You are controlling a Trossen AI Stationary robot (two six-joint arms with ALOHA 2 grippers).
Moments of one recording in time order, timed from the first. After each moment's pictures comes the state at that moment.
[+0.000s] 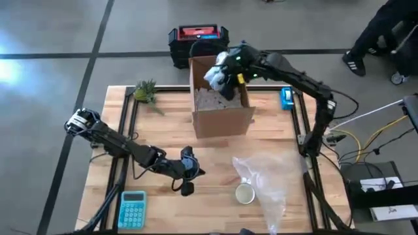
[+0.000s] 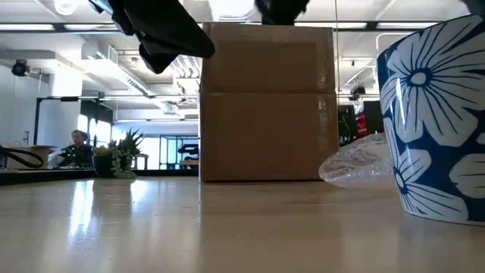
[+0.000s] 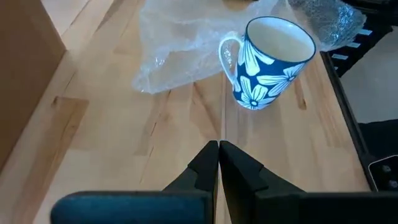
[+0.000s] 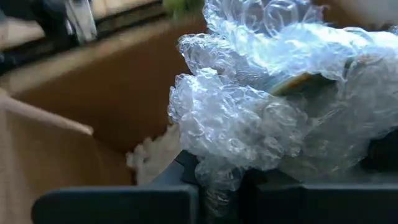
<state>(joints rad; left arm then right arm) -0.44 1.49 0.93 -0.05 -0.33 -0.43 -0.46 1.91 2.04 -1.05 -0.12 -0.02</state>
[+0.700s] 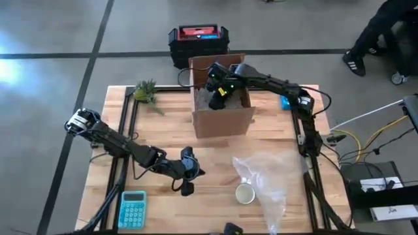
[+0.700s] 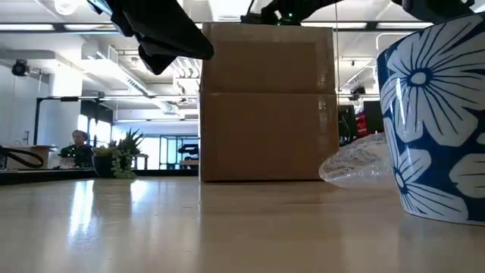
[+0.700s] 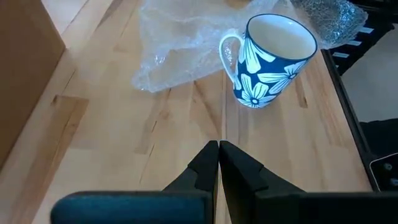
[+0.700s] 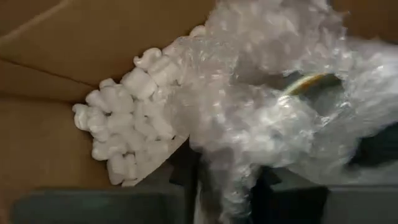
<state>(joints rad) -0.44 1.49 0.93 -0.05 -0.33 -0.43 -0.45 2.14 2.04 -1.09 -0.11 0.00</state>
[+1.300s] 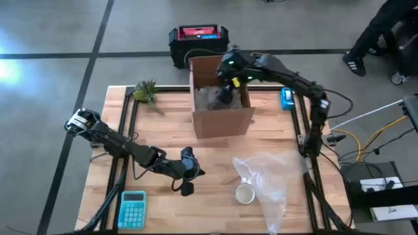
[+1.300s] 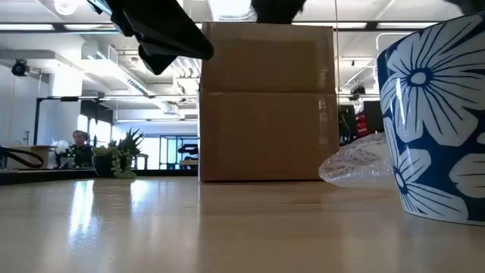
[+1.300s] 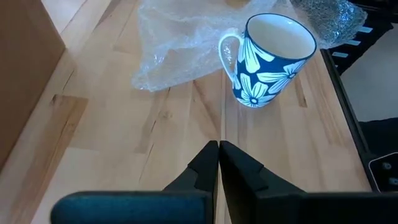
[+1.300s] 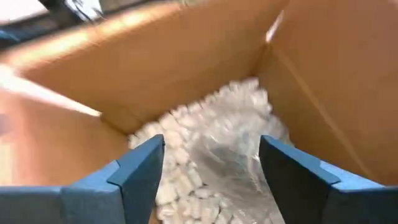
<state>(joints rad) -0.44 1.49 0.93 -0.05 -0.32 -0.43 -0.40 1.86 2.13 -1.13 -0.11 -0.02</state>
